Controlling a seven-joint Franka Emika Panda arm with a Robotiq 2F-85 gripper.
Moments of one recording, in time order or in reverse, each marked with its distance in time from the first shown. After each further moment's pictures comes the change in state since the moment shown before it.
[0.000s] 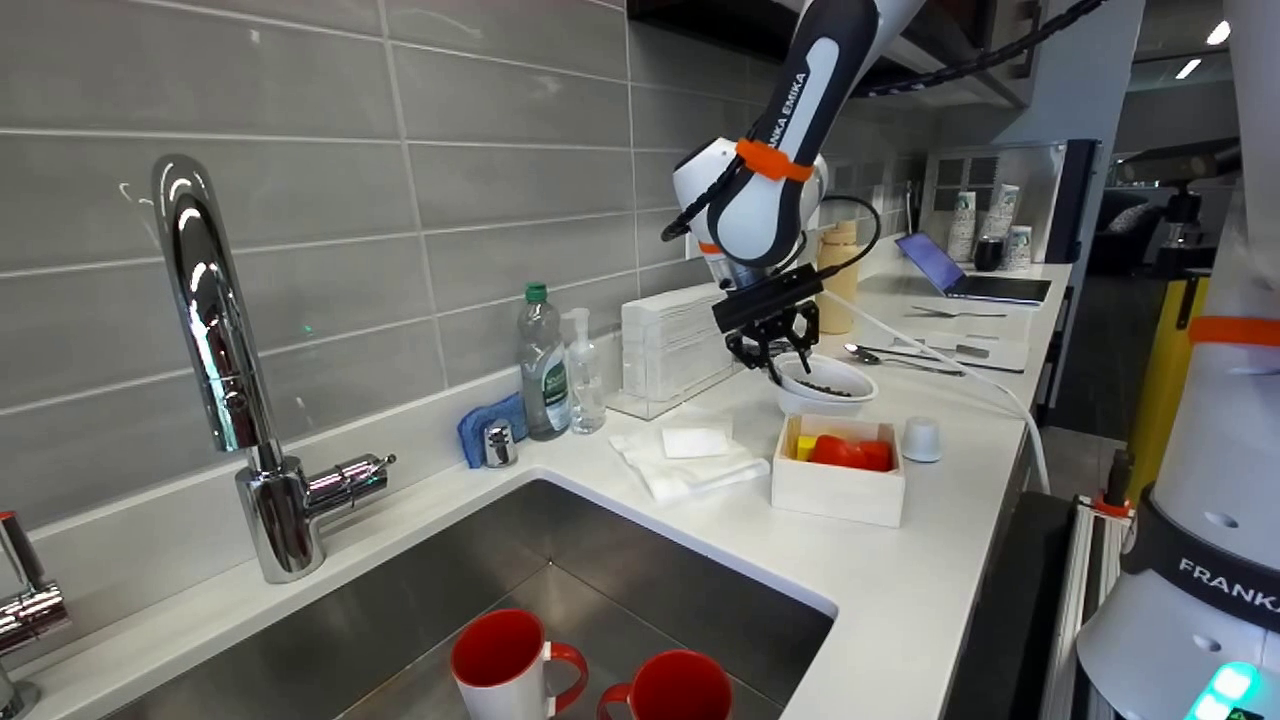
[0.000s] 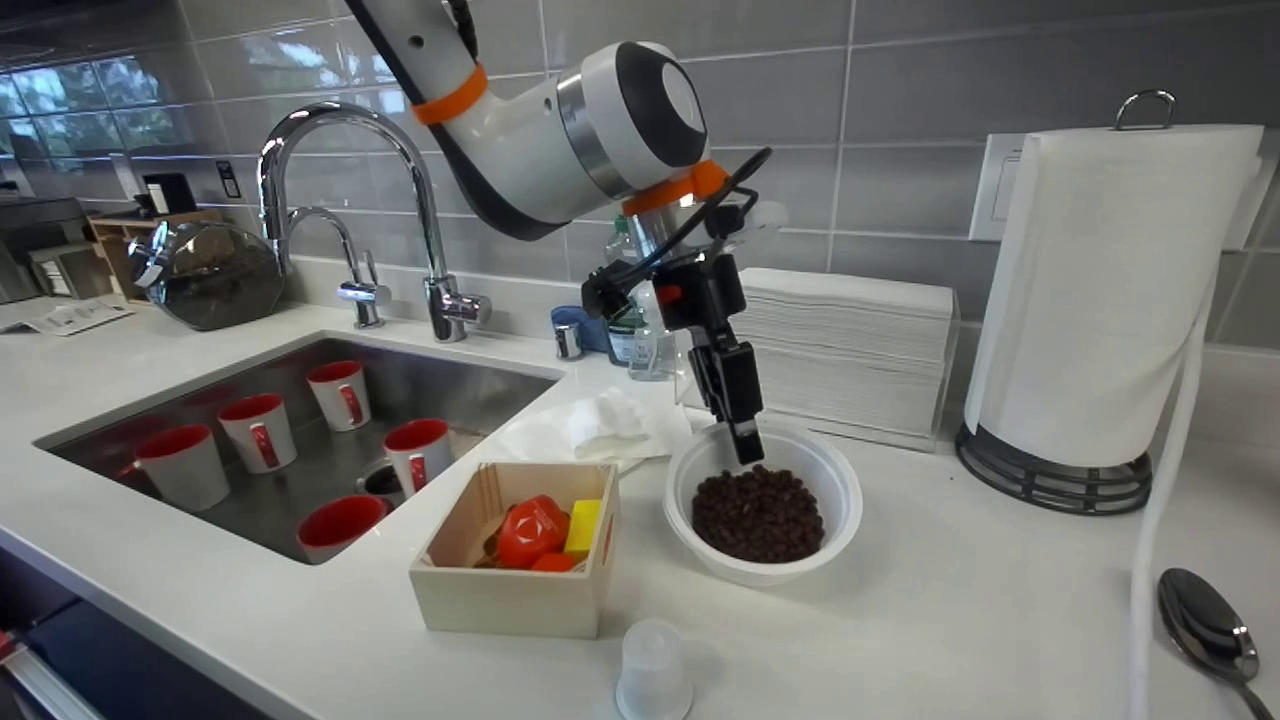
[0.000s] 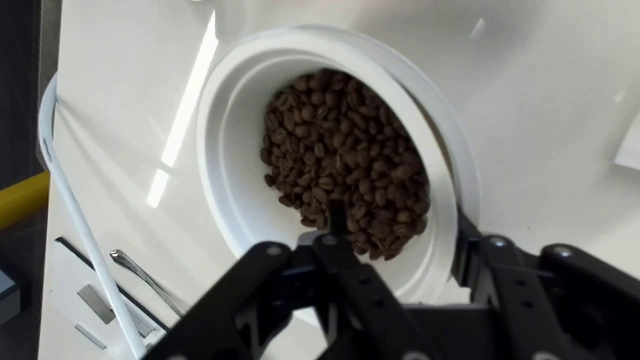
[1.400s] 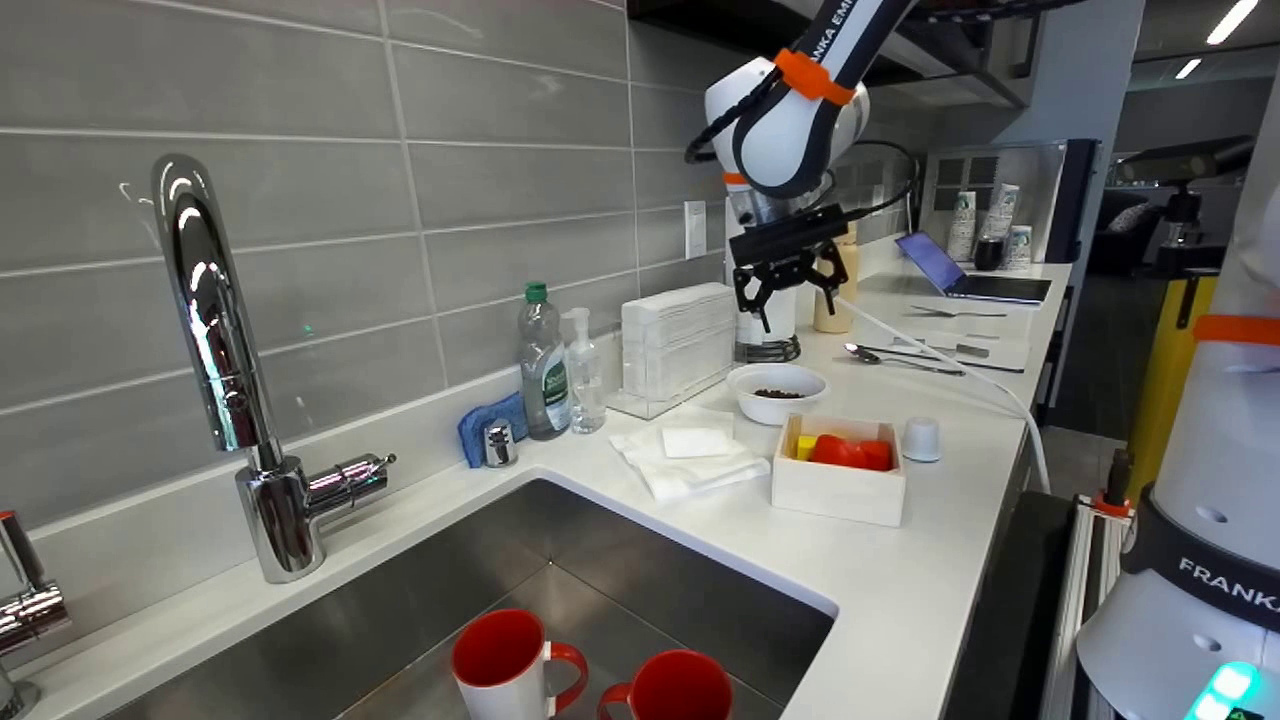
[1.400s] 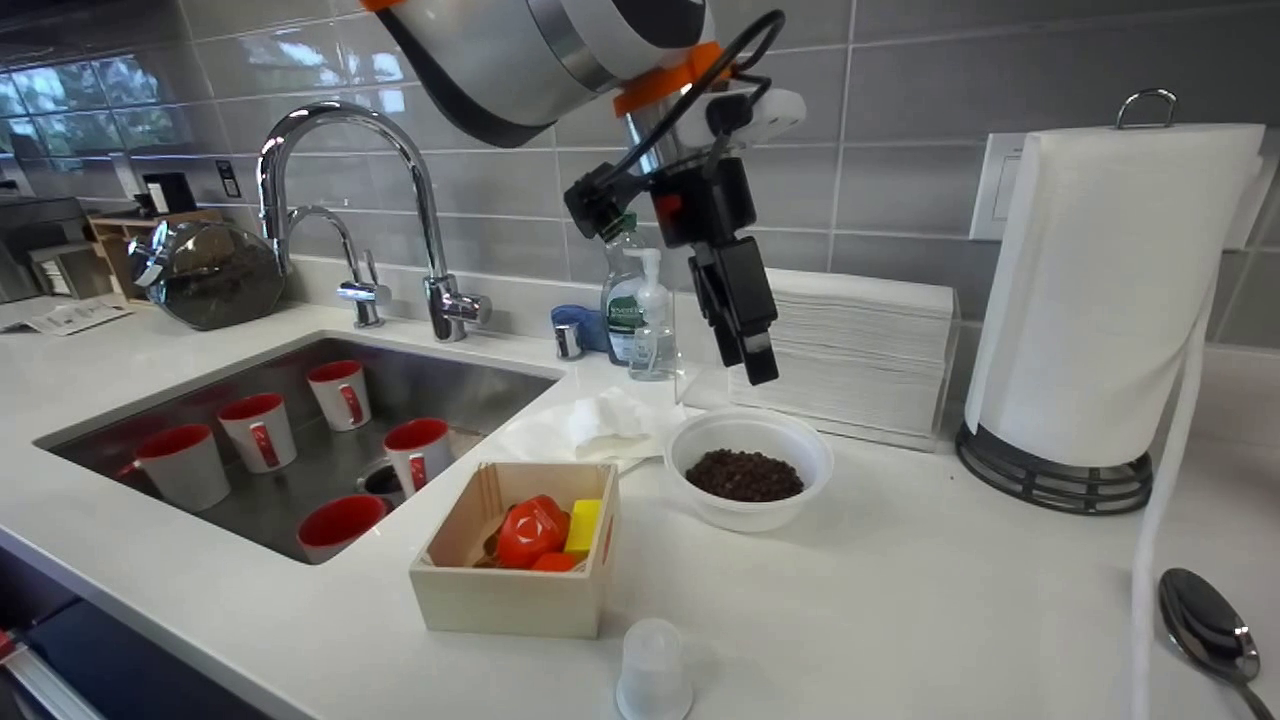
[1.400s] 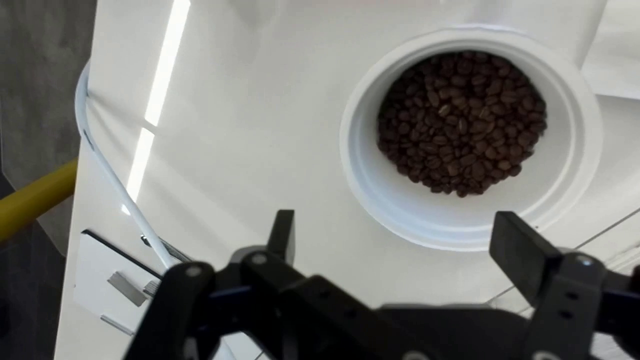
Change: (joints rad) arm -0.089 -0.238 0.043 -0.078 0.027 -0.037 -0.050
